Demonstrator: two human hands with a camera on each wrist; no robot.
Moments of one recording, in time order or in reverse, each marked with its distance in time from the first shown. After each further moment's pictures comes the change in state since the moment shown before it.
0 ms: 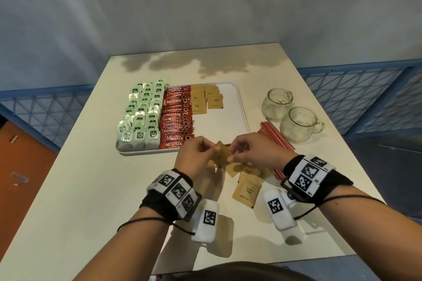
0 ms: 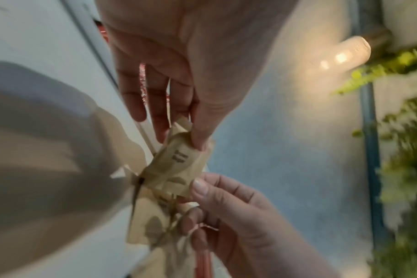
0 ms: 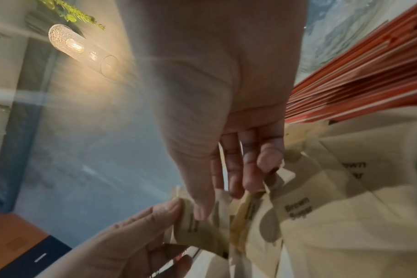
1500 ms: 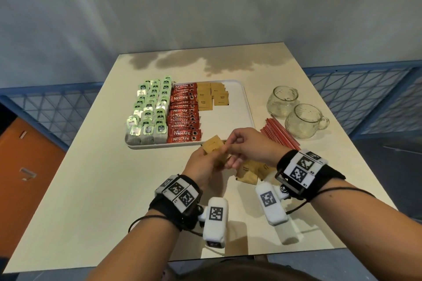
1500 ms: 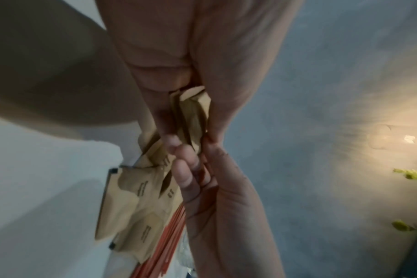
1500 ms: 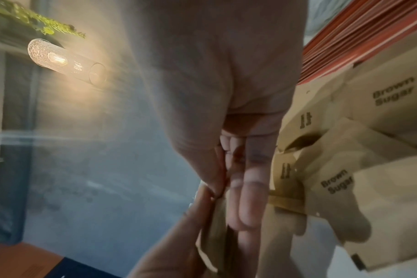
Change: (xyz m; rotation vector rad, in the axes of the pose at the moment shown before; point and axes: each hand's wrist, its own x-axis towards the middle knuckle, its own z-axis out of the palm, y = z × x) left_hand -0.035 0.003 0.007 -0.657 -0.139 -0.353; right_hand -0.002 -0.025 0.021 0.343 -0.072 0.048
